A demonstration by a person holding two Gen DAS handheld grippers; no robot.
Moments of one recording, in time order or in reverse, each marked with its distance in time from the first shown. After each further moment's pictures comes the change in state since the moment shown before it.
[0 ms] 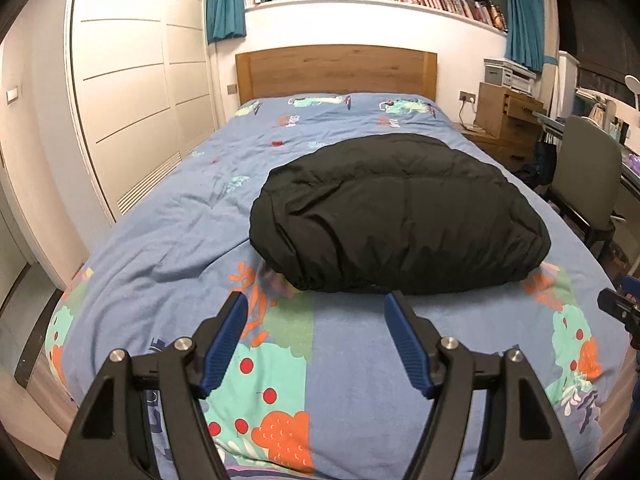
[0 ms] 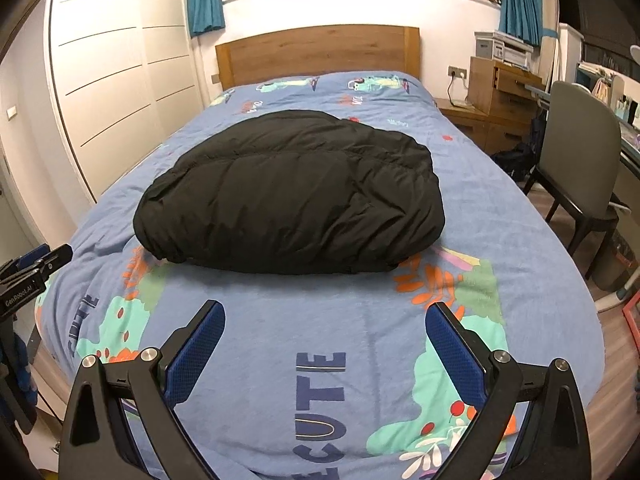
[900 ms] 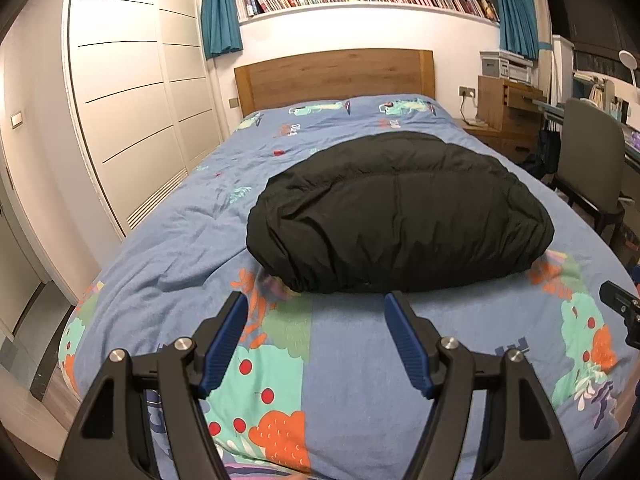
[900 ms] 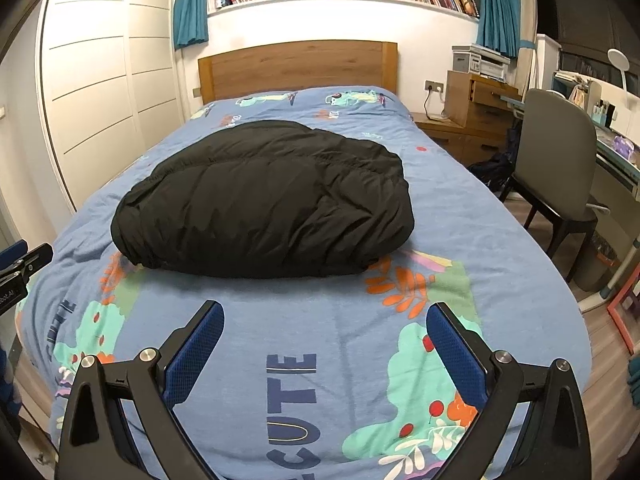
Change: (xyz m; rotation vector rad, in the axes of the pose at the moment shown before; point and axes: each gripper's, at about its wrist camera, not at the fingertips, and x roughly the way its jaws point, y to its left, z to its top) left arm 0.006 -0.032 -0.010 0.067 -0.022 0.053; right arm 0.006 -0.018 -0.020 0.006 -0.049 -0.086
